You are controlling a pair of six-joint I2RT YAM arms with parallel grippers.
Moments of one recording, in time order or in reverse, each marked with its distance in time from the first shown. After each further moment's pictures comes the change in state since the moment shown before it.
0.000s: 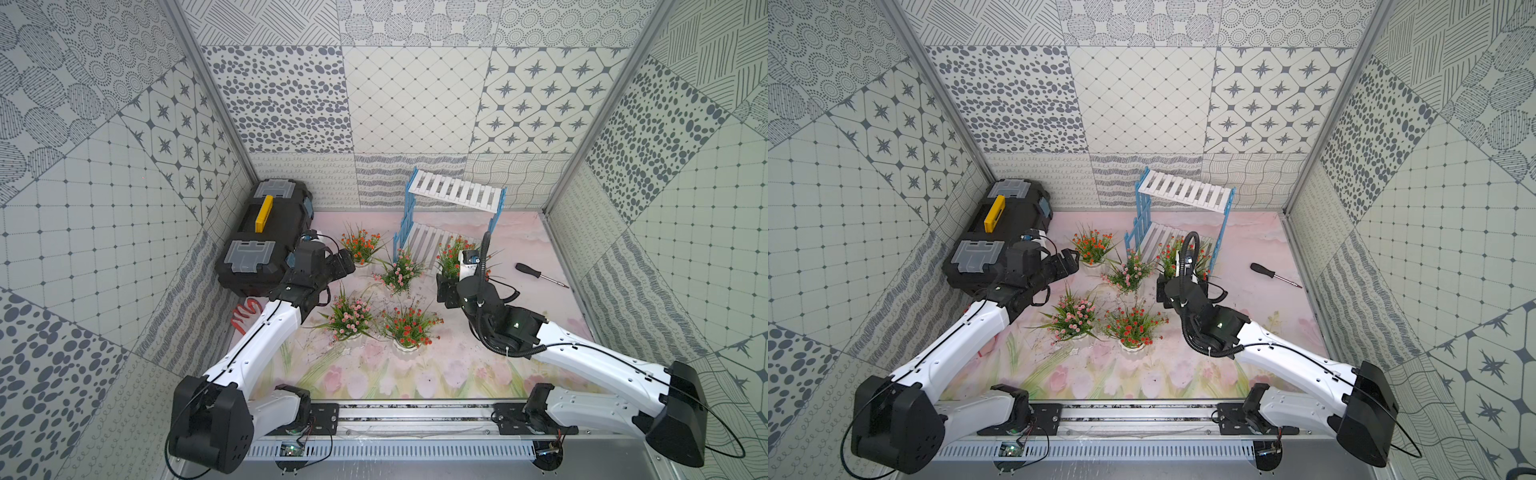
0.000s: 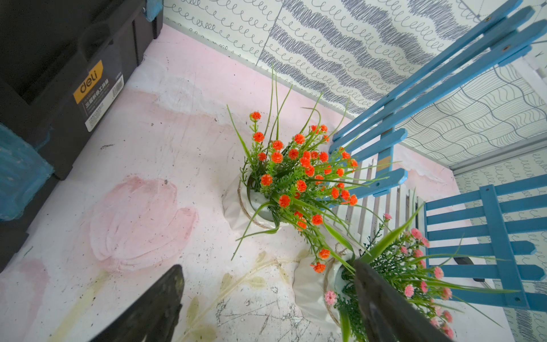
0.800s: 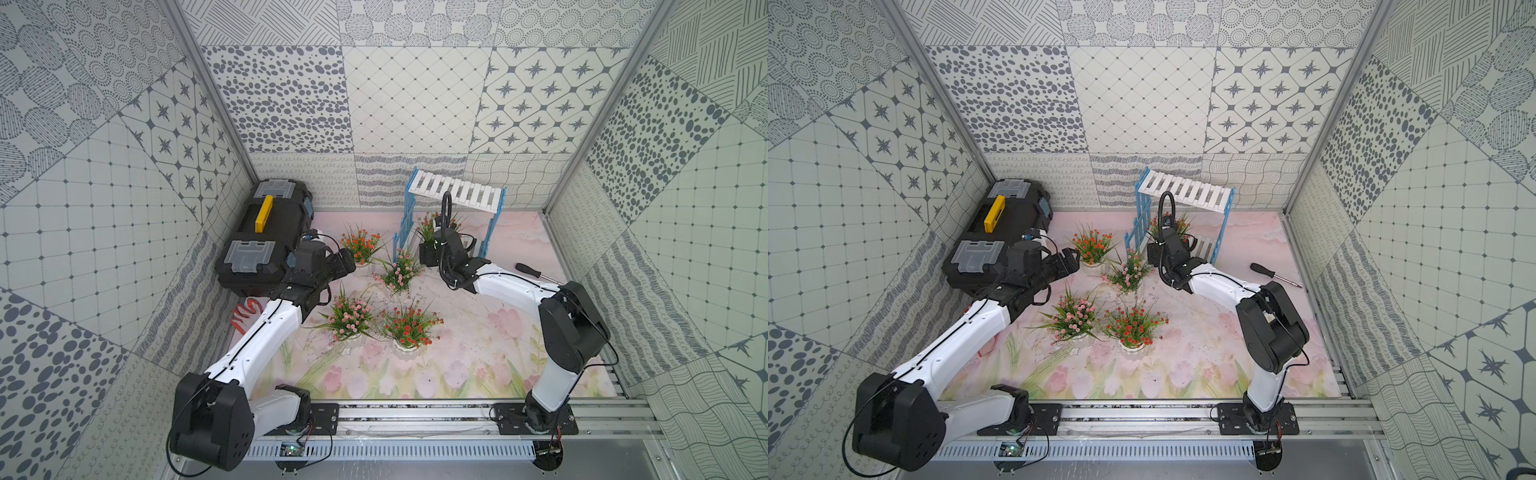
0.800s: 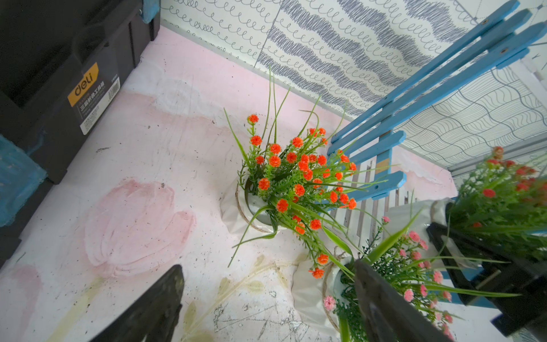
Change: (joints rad) left arm 0.000 0.014 -0.002 0.023 0.003 0.000; right arm -0.285 0.657 0.358 0.238 -0.261 -0.182
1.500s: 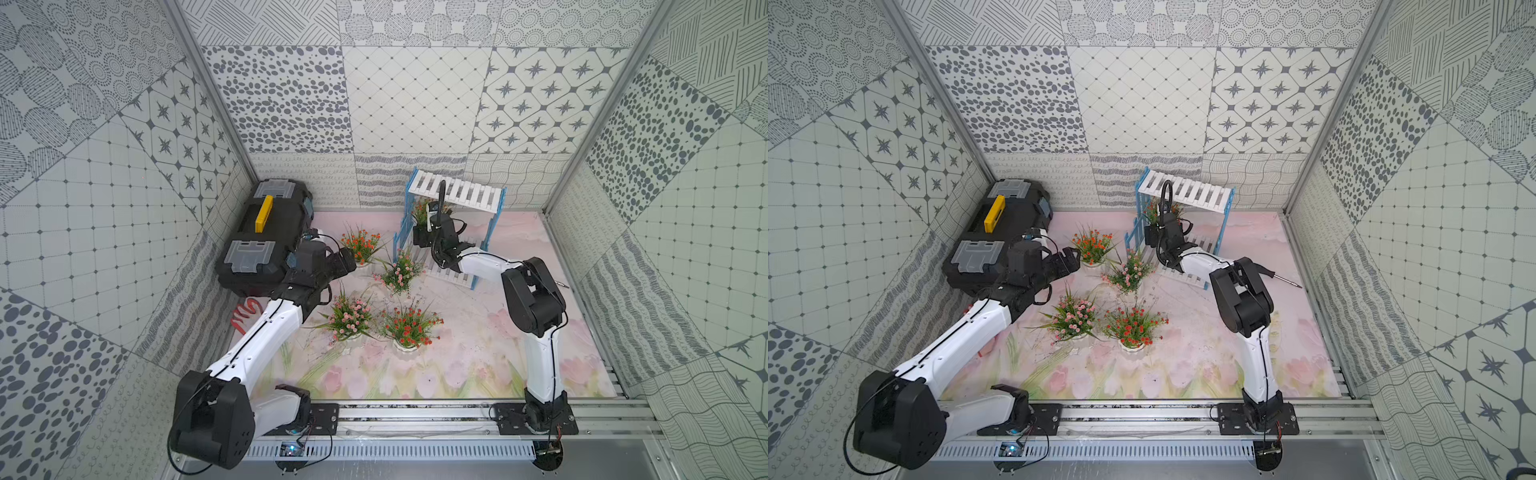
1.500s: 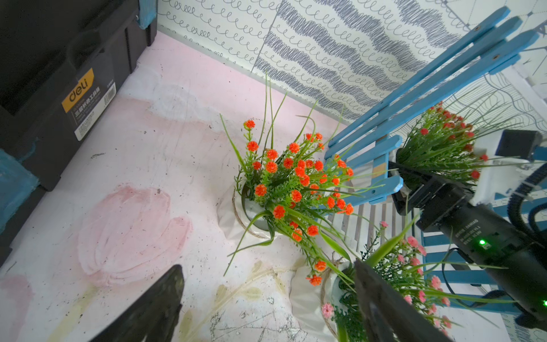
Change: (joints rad) left arm 0.000 0.006 -0.008 0.036 0.001 0.000; right arm -0.097 0.324 0.277 0.168 -0.130 -0.066
